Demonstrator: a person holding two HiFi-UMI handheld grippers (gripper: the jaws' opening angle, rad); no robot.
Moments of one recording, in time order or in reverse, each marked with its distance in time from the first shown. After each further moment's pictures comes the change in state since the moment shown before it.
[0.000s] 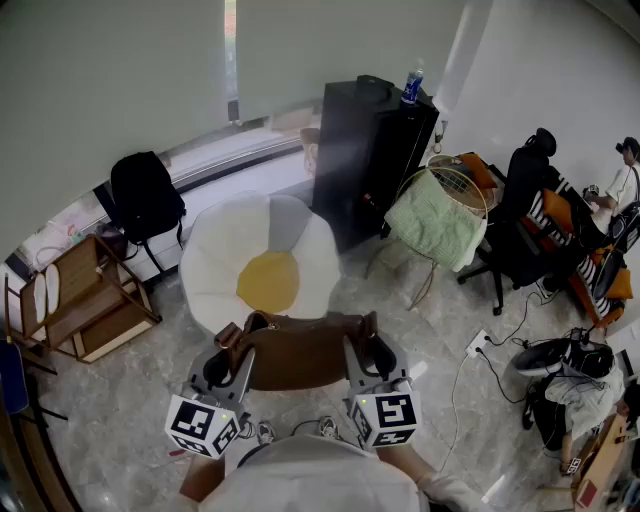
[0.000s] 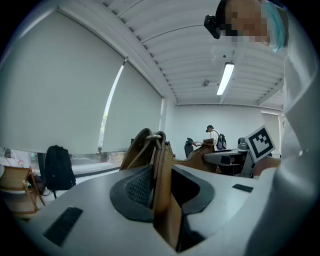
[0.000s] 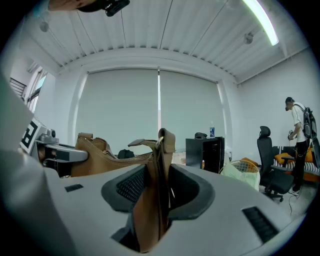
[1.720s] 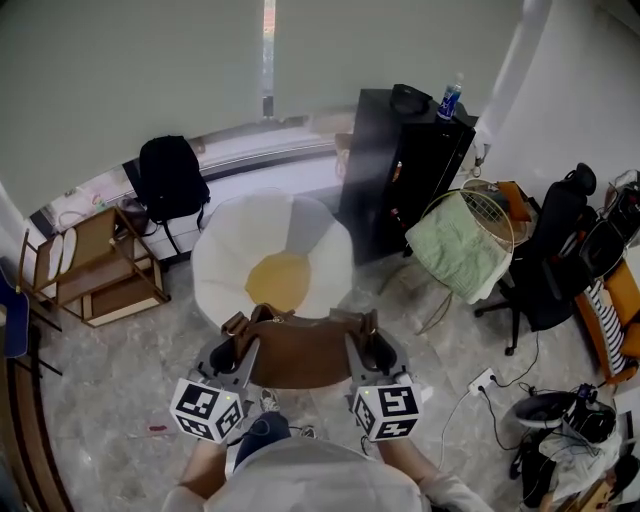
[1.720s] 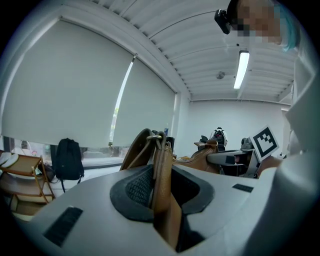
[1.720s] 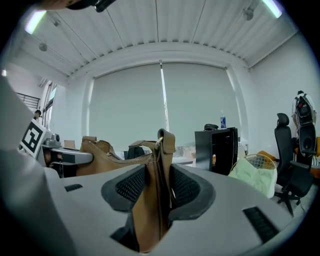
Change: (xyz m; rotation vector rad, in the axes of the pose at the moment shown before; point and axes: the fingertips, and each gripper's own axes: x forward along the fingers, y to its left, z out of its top) left arm 0.087 -0.046 -0.031 -0.052 0.017 0.173; right arm 0.038 -0.099 -0.033 0.028 0.044 0.194
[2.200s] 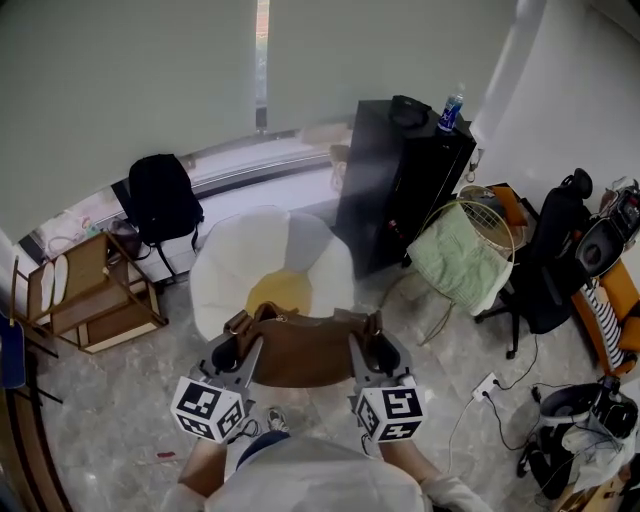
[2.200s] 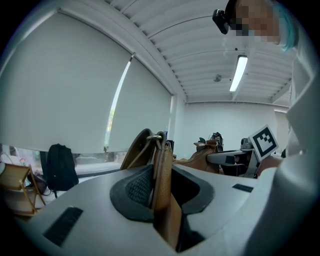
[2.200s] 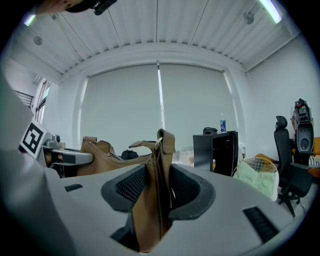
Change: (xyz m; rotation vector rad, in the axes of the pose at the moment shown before) left arm 0.048 0.080 0.032 0.032 -0.026 -0.079; right arm 0.081 0.014 0.028 0.007 -0.038 -0.070
